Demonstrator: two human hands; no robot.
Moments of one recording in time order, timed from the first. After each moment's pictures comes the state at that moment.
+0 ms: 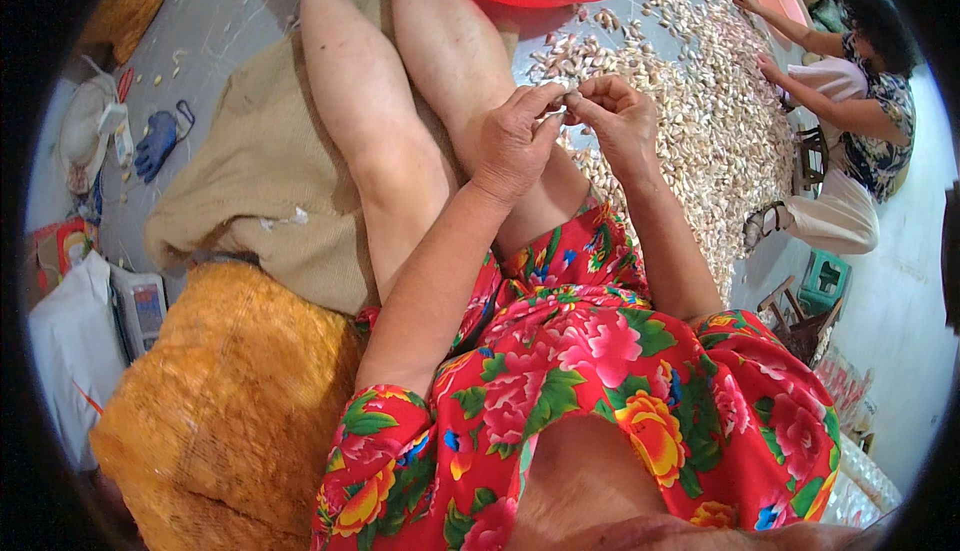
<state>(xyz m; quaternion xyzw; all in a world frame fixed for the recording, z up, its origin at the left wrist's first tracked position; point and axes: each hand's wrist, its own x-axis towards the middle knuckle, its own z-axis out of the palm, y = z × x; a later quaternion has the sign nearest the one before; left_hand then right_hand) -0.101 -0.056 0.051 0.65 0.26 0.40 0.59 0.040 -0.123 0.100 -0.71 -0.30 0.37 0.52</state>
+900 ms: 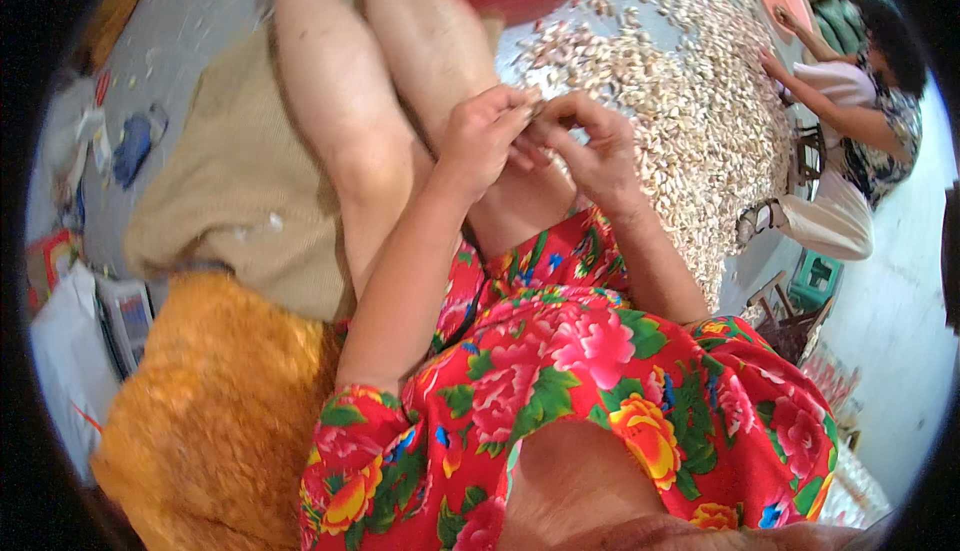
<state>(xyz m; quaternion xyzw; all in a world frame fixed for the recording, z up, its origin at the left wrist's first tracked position) -0.136 -0.036 0.061 0.38 0.28 0.19 0.86 0.002 -0.131 0.106 -0.68 -0.49 0.28 0.47</state>
